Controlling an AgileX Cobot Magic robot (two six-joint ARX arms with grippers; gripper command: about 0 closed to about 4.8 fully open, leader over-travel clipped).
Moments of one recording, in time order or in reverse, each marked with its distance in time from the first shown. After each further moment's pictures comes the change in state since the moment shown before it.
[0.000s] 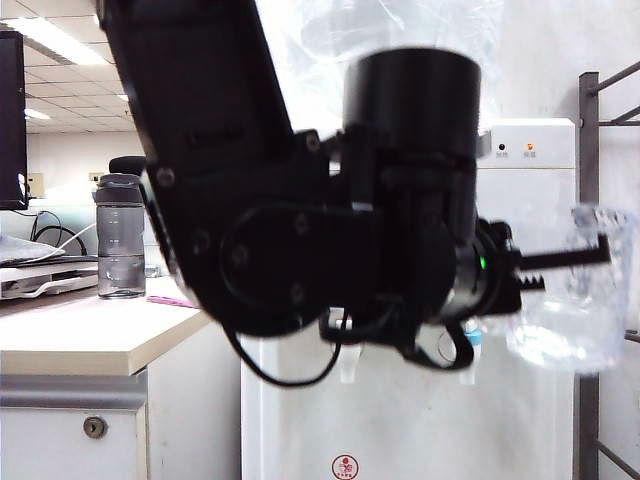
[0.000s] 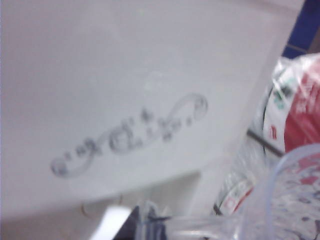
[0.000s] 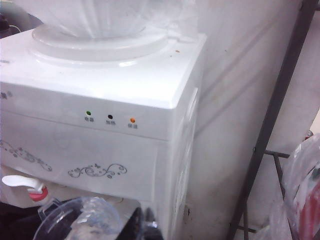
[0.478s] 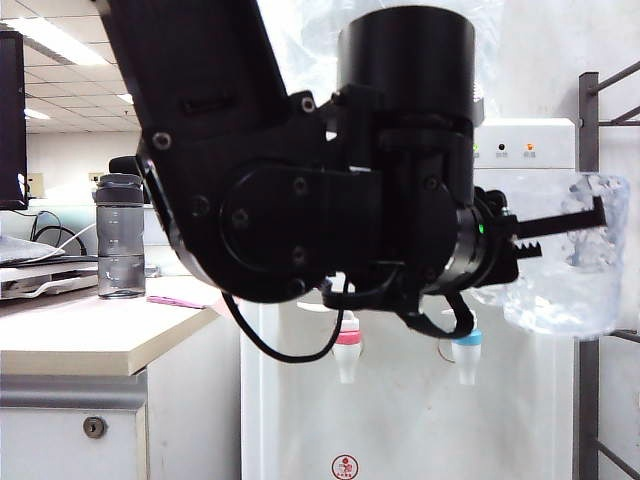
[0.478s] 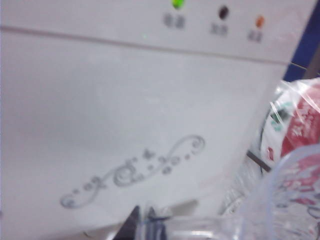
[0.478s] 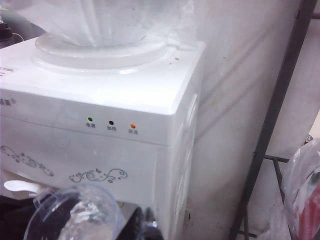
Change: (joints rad) left arm 0.000 -0.039 0.000 0.001 -0.025 0.000; right arm 0.000 -0.018 0.000 0.001 0.000 0.000
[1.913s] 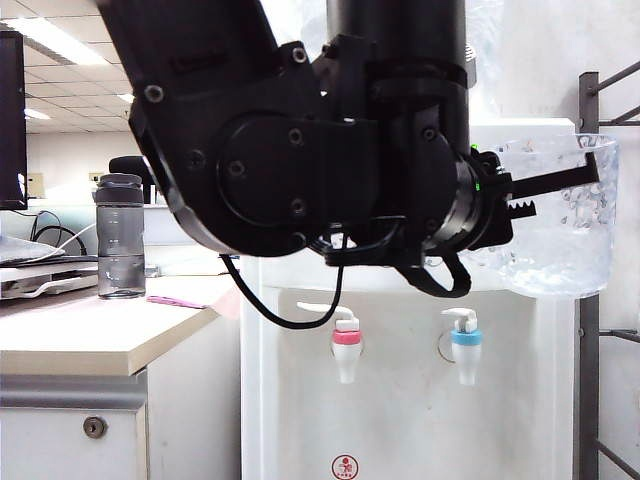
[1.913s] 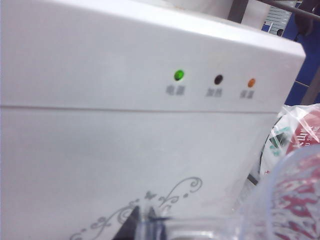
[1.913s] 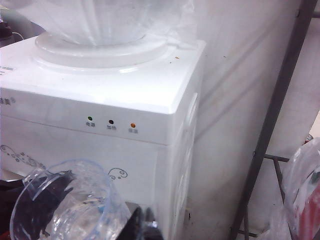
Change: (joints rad) left arm 0.000 -0.051 -0.001 0.001 -0.019 0.024; right arm 0.000 0.000 0.000 -0.001 0.000 0.000
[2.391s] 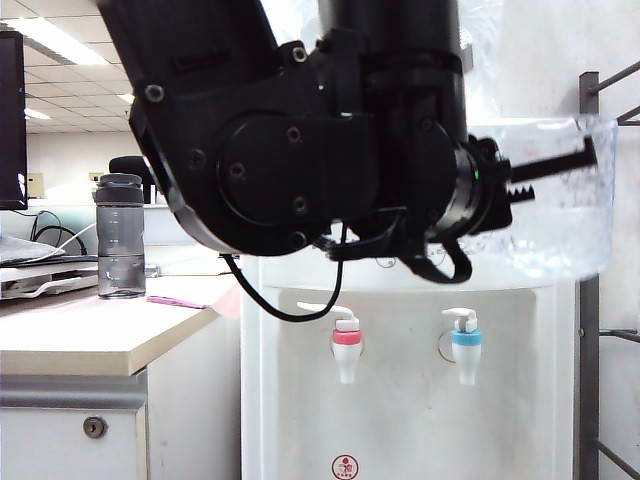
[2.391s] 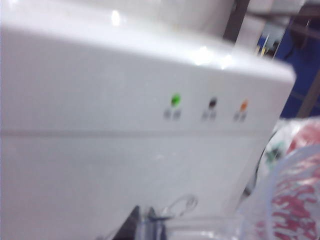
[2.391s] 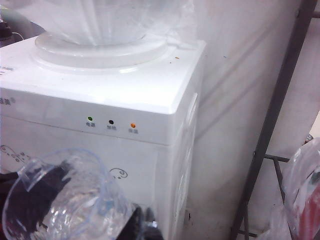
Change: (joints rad) left arm 0.000 0.000 0.001 0.069 -0.001 0.024; right arm 0.000 0.000 0.000 0.000 0.000 0.000
